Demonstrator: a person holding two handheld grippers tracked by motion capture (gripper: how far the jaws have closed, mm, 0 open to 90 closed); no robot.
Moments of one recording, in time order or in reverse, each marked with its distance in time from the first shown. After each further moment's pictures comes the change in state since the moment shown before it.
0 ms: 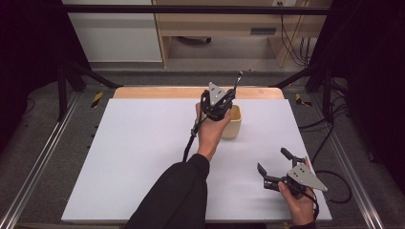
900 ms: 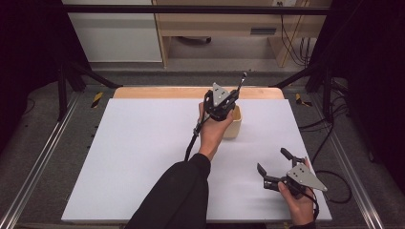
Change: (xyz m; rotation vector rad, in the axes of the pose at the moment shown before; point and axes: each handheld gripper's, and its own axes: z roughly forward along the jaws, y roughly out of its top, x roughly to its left) left arm -0.003 -0.004 0.008 0.004 -0.034 0.030; right arm 0.000 0.000 0.000 0.005 0.000 0.000
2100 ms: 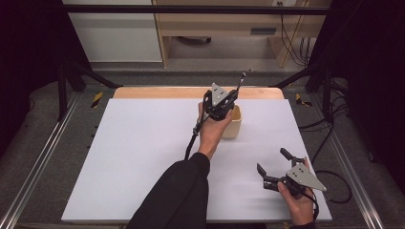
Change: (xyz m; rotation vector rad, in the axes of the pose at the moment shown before) left arm 0.006 -0.006 0.005 -0.005 -0.009 -0.005; right arm 0.000 -0.001 0.000 0.008 0.000 -0.004
